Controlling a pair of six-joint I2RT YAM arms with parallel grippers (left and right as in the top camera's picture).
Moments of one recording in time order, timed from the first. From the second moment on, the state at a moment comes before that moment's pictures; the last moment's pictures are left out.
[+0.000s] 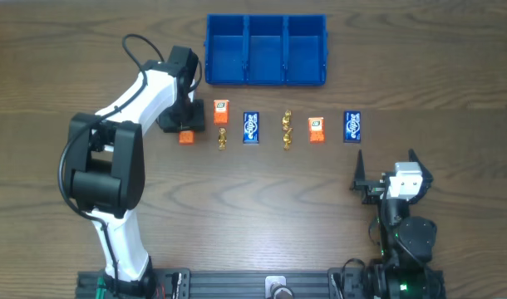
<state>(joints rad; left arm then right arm) -0.22 2.08 1.43 -0.91 0.01 -0.28 0.02 0.01 0.01 -0.07 0.04 -0.07</state>
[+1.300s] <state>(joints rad) -0.37 2.46 2.62 -1.22 -0.16 -0.44 0.02 0.01 0.01 -0.07 0.04 -0.07</state>
